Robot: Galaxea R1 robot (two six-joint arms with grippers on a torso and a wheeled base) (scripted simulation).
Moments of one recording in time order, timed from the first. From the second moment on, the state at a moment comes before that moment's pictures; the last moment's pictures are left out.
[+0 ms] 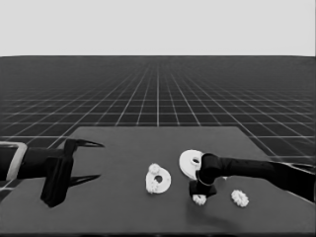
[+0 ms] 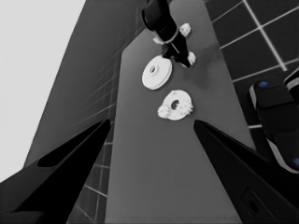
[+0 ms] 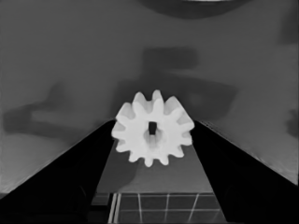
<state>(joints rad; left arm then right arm) -0.34 1.75 -0.42 0.31 0.68 0.35 -0.27 2.47 -1.12 -0.46 -1.47 1.37</state>
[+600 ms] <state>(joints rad) -0.34 1.75 -0.42 0.31 0.68 0.35 -0.06 2.43 -0.99 -0.26 -1.54 1.45</state>
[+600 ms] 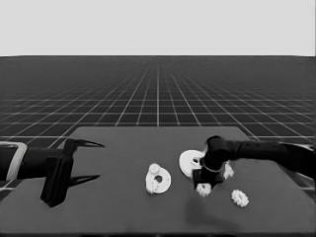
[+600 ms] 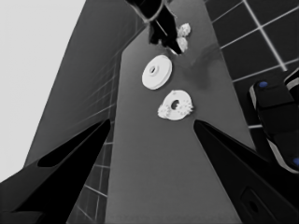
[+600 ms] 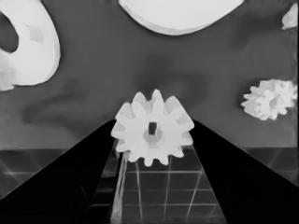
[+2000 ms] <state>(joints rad) -0.34 1.75 -0.42 0.31 0.68 0.35 -0.15 2.93 -1.62 -0.33 -1.48 1.32</state>
